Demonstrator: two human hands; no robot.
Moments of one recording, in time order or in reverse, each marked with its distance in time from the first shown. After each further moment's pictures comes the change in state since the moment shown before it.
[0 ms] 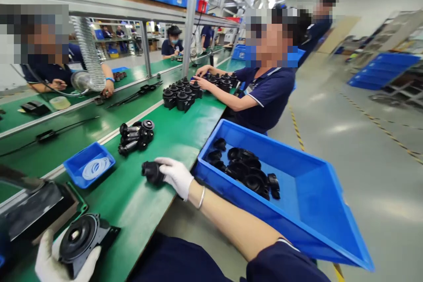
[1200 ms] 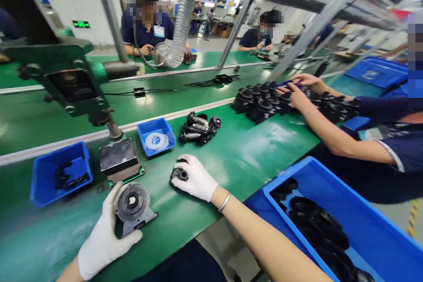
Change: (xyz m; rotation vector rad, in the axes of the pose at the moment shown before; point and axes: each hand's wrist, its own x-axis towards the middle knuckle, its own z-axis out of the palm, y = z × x) left_hand -0.012 0.002 -0.038 0.095 -0.226 -0.011; right_hand 0.045 -0.011 0.085 -0.504 -0.509 -0.550
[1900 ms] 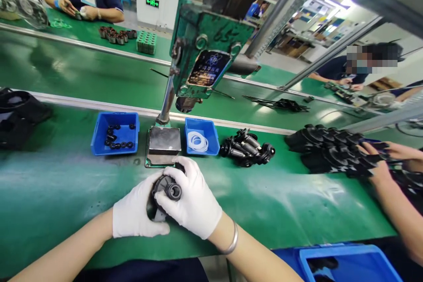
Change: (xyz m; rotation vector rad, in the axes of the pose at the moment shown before) left_hand 0.023 0.034 -0.027 -0.362 -0.089 -0.058; right_hand 0.042 -0.134 0.021 -0.011 -0.179 -0.318
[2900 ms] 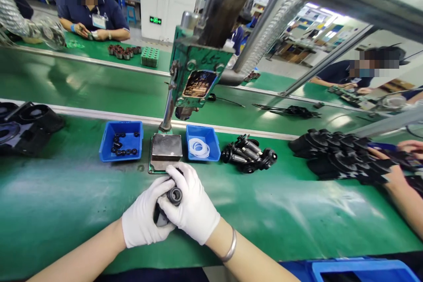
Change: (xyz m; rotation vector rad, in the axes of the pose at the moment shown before) left_hand -0.002 -0.027 0.026 0.235 0.245 0.429; right_hand -0.006 0.002 0.014 -0.064 0.093 -0.041
